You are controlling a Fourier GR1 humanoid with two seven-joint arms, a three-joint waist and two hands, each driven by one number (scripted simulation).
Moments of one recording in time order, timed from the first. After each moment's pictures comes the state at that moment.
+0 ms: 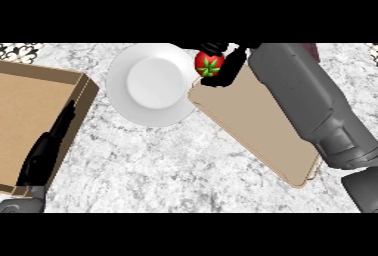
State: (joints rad) left arm -0.04 0.34 0.01 -1.44 -0.14 0.03 -0.11; right arm -1.27 -0.23 0.28 -0.57 0.38 0.32 -0.72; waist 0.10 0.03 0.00
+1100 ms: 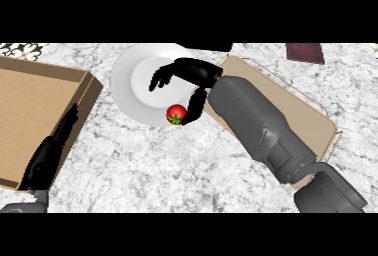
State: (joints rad) left arm -0.02 0.32 0.01 -1.45 -0.17 0.03 -0.14; right arm -1.27 0.00 0.40 -0.28 0.33 0.24 -0.61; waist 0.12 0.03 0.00
